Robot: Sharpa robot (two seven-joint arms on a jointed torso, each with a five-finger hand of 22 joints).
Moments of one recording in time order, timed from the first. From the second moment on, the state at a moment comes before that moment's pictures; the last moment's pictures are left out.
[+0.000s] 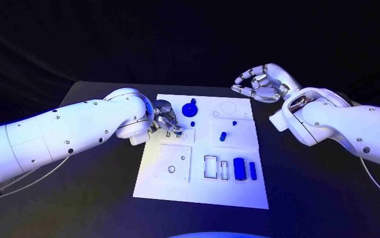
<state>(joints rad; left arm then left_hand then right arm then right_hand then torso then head) 1.28 -0.69 -0.04 1.48 -0.98 0.10 -0.56 1.32 -0.18 0.62 0.31 0.28 0.82 0.08 0.74 0.59 1.32 -0.01 1.22 1.11 1.47 -0.06 1.56 1.31 0.05 1.41 0.05 1.49 1.31 1.33 -0.97 -0.12 1.65 -0.88 -0.60 0.06 1.30 -0.13 0.16 0.29 0.25 0.88 0.15 0.31 0.42 1.36 0.07 1.35 1.31 1.46 0.01 1.54 1.31 0.01 1.46 0.11 1.54 1.31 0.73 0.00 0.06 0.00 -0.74</state>
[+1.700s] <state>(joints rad) 1.28 -0.66 -0.05 1.46 -1.10 0.14 -0.58 1.26 -0.21 0.66 0.30 0.27 0.82 0.08 0.80 0.59 1.34 -0.02 1.25 1.14 1.47 -0.06 1.56 1.31 0.05 1.44 0.05 1.51 1.31 1.32 -0.97 -0.12 1.65 -0.88 -0.60 0.06 1.30 -0.13 0.16 0.29 0.25 0.88 0.15 0.31 0.42 1.36 0.07 1.35 1.31 1.46 0.01 1.54 1.31 0.01 1.46 0.11 1.54 1.31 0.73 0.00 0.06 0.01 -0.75</state>
